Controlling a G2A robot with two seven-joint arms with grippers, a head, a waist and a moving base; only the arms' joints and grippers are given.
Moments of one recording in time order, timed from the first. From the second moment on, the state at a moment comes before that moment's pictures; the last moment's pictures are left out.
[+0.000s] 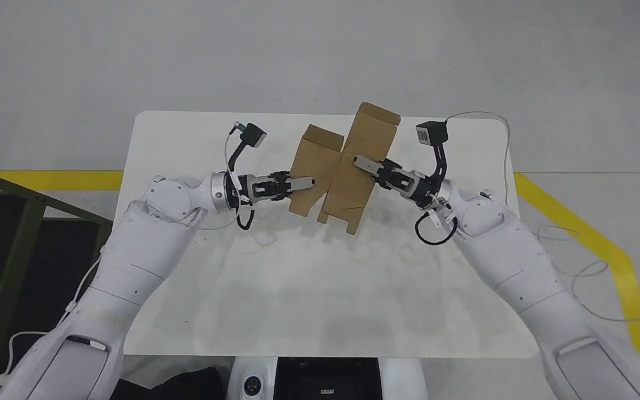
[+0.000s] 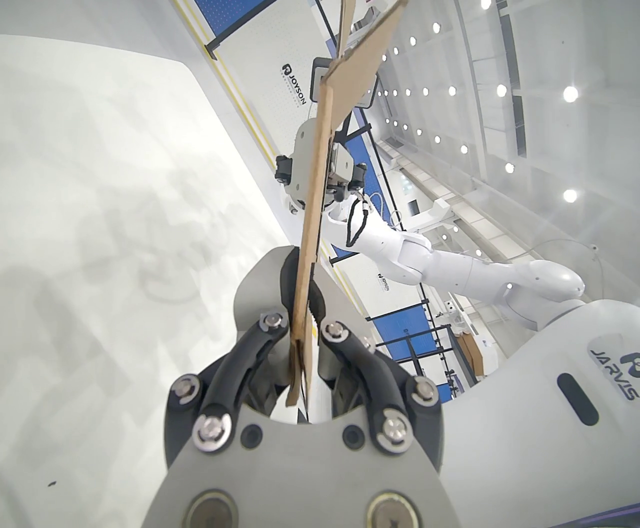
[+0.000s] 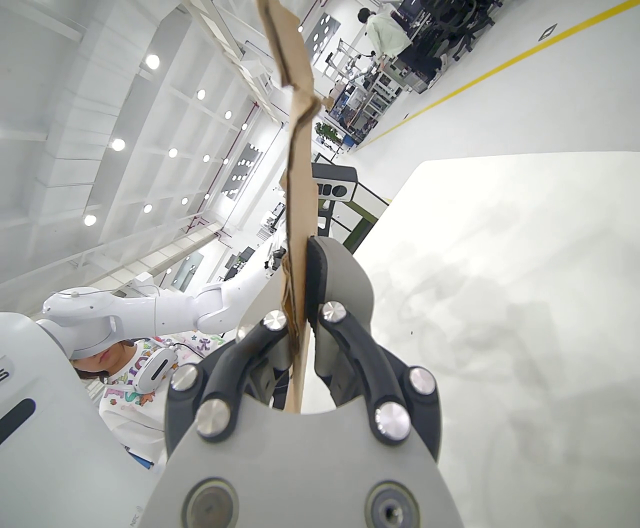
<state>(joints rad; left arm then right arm) 0.78 -1.06 -0.99 -1.22 -0.40 -0.63 -1.03 -0.73 -1.11 0.82 -1.13 0.40 -0.87 0.63</state>
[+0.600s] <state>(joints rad) 0.69 -1.06 -0.97 -1.09 -0.39 -0.51 -1.20 -0.75 -1.05 0.93 -1.15 0.46 -0.77 1.05</state>
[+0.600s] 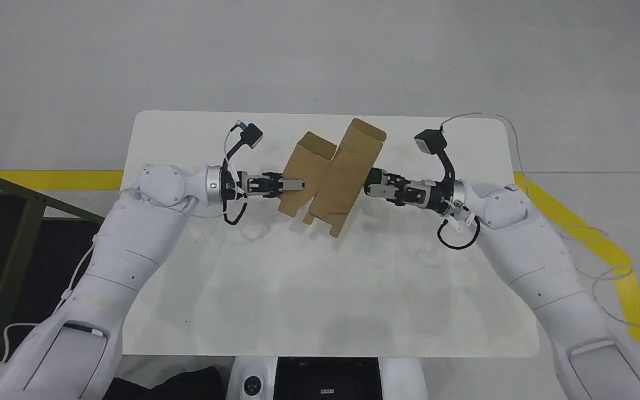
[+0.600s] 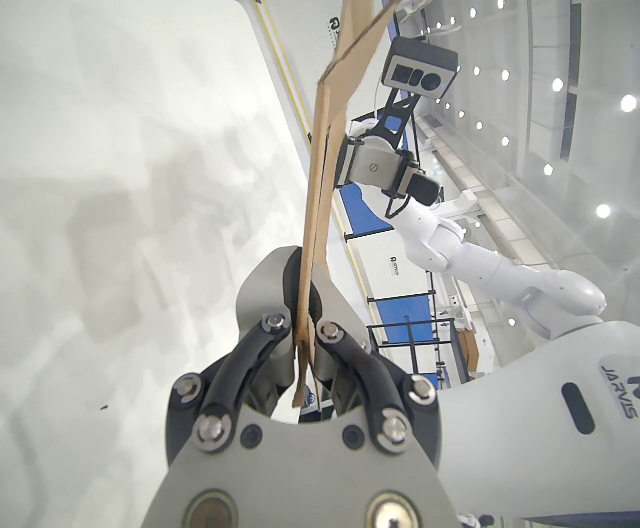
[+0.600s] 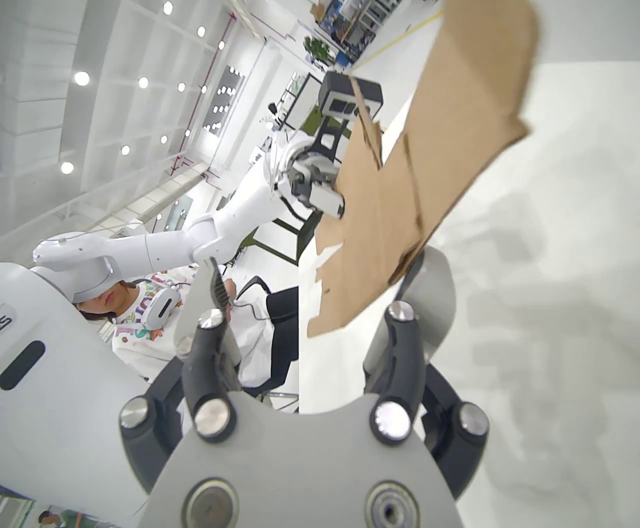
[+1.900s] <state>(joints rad) 0.63 -1.04 -0.85 -1.12 -0.52 -0.36 -1.46 -0.81 -0.98 0.92 -1.19 0.57 -0.66 1.16</state>
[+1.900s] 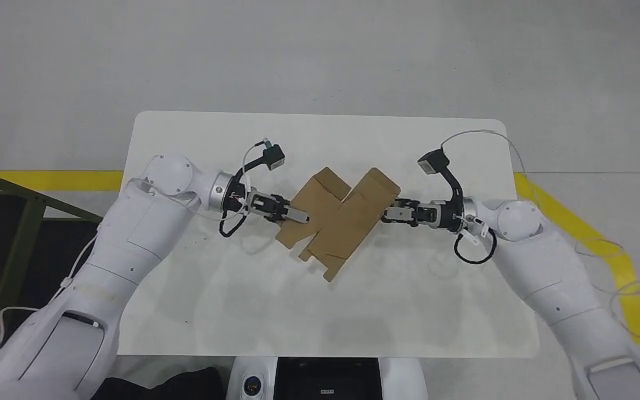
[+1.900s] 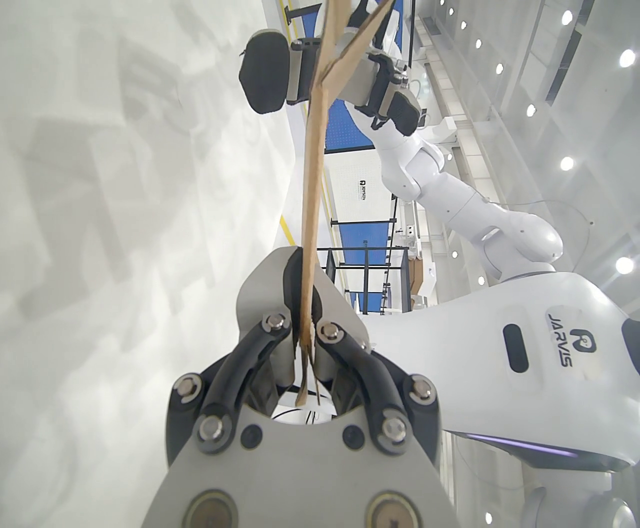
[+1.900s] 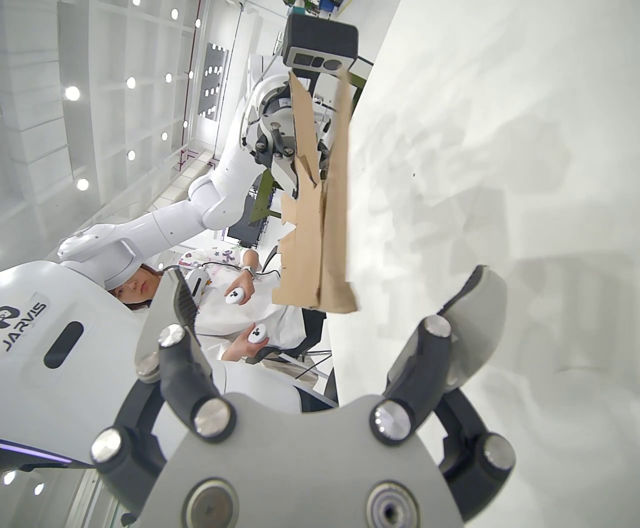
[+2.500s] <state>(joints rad) 0.64 -1.03 -0.85 -1.14 -0.57 -0.35 -1.47 -0.78 -0.99 0.85 -1.16 0.60 -0.68 1.14</state>
